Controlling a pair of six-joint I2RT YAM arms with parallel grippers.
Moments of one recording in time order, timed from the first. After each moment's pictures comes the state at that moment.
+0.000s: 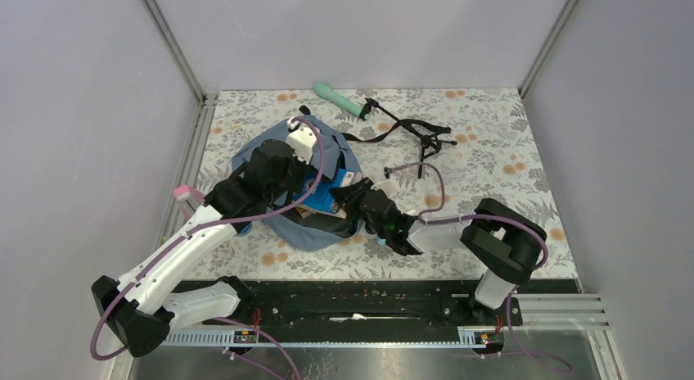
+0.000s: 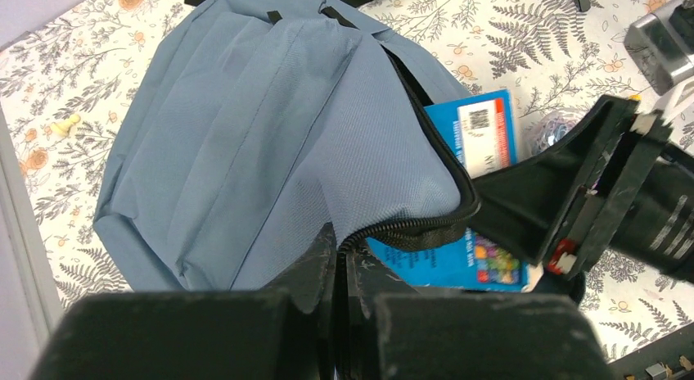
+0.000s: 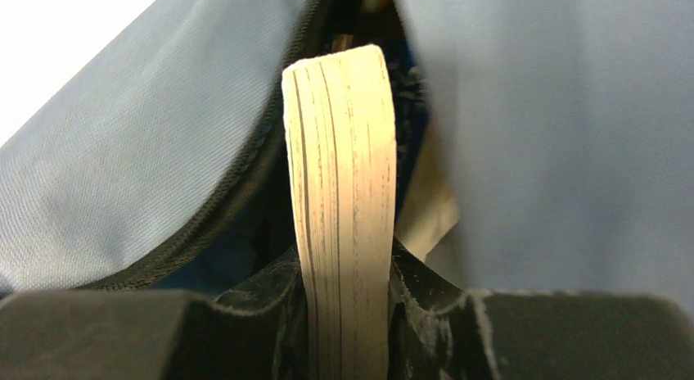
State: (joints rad) left arm -0.68 1.06 1.08 -0.54 -0.23 0.02; right arm 0.97 1.68 0.65 0.75 0.39 1.37
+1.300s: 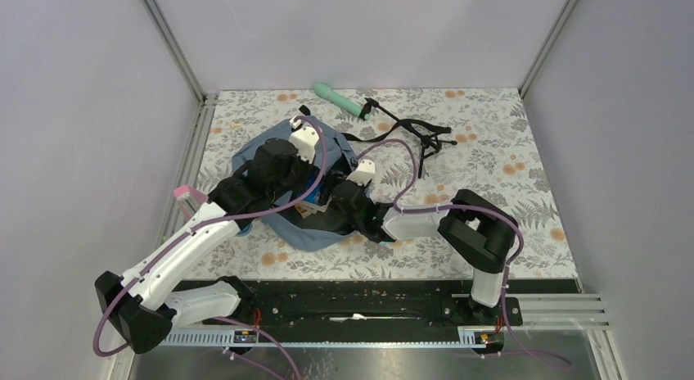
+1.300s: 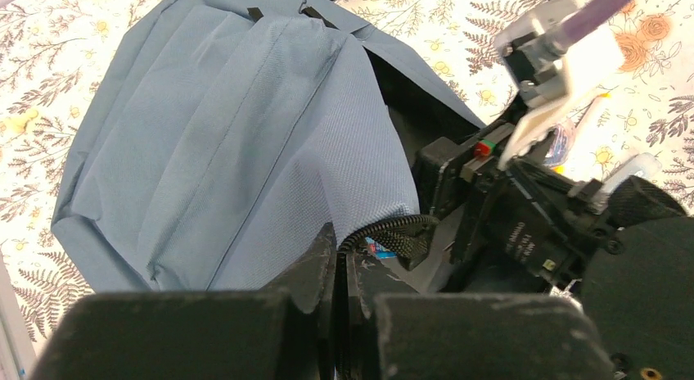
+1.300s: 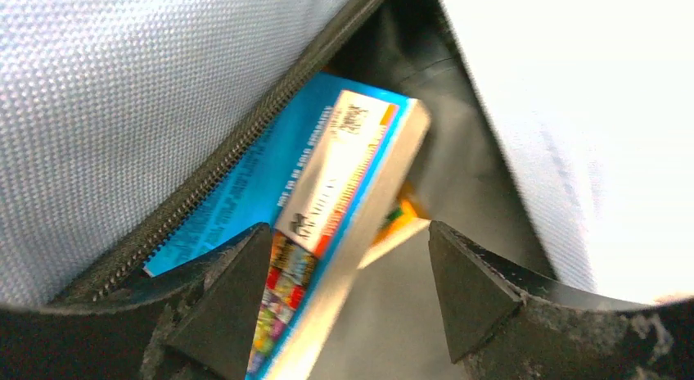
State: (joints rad) left arm -0.68 1.09 1.09 -0.54 -0.19 -0.02; right arm 1.02 1.87 0.99 0.40 0.59 0.86
